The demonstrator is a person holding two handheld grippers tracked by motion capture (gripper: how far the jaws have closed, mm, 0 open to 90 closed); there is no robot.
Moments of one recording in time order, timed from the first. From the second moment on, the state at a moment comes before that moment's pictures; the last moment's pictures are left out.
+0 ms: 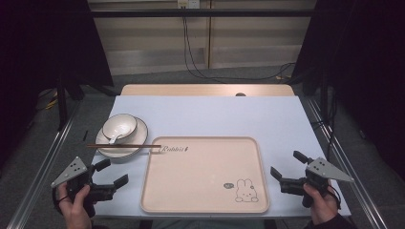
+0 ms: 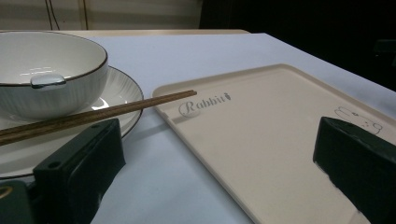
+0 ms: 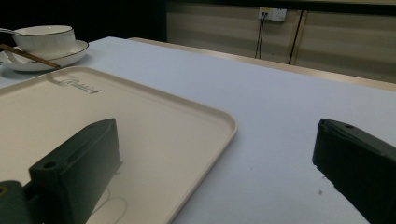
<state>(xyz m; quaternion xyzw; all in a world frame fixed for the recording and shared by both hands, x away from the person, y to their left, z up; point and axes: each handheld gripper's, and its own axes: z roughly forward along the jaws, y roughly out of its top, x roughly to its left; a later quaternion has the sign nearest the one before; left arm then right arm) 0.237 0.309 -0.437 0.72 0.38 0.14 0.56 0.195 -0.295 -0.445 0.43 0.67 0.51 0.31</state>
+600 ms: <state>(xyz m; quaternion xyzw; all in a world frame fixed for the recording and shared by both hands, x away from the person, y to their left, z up) 0.233 0.323 -0.433 0.73 0.37 0.13 0.55 0.200 -0.291 -0.448 0.43 0.68 0.51 0.30</state>
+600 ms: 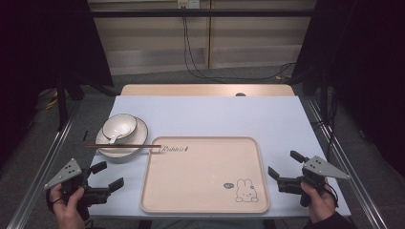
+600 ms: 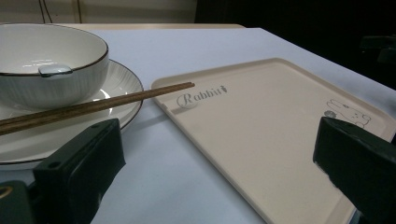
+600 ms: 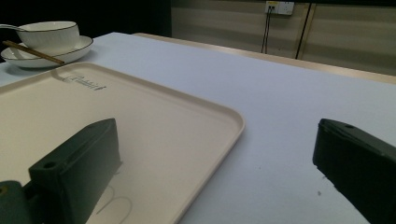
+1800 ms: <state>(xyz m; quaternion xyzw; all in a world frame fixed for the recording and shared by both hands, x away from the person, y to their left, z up) 0.312 0.355 -0.430 0.83 0.30 0.11 0.46 0.200 -0.288 -0.447 0.42 0.69 0.51 0.30</state>
